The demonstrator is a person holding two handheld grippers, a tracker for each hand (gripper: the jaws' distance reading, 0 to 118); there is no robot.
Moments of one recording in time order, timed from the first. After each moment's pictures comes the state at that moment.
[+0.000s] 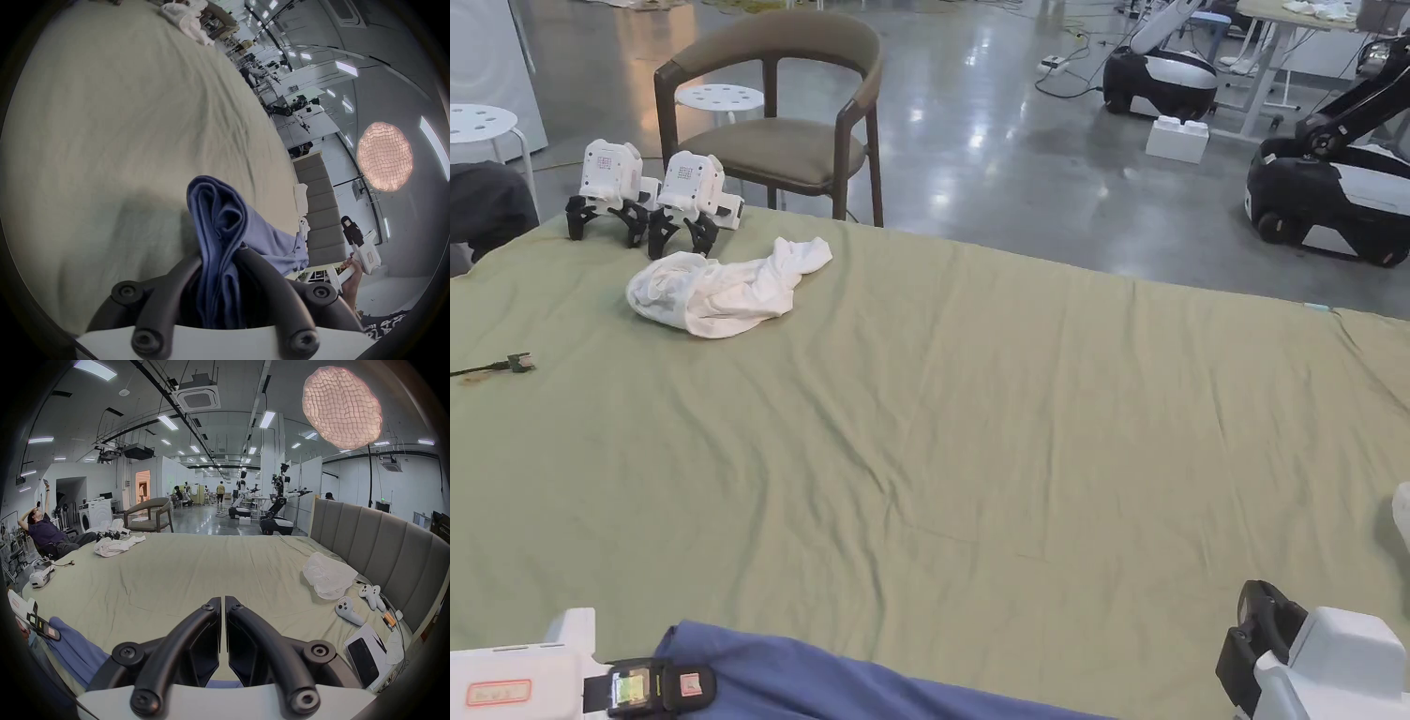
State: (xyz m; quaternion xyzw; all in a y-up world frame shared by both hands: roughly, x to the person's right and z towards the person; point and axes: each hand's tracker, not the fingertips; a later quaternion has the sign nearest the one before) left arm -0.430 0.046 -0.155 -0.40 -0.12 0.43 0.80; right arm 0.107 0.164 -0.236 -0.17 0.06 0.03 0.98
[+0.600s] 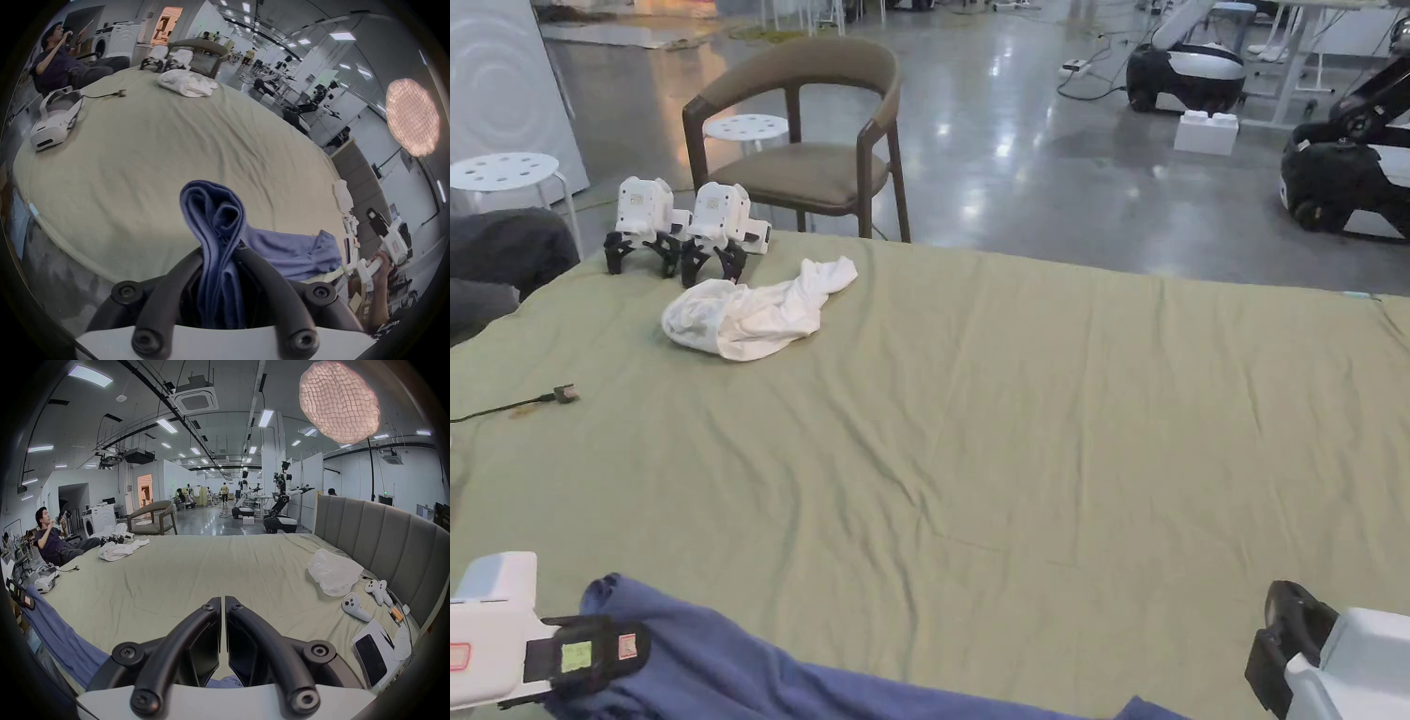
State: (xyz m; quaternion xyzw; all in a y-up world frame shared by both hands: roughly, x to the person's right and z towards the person) left arm -0.415 0.190 -0.128 -0.42 -0.01 0.25 0.87; right arm 0.113 0.159 -0.238 -0.17 0.08 0.01 0.98
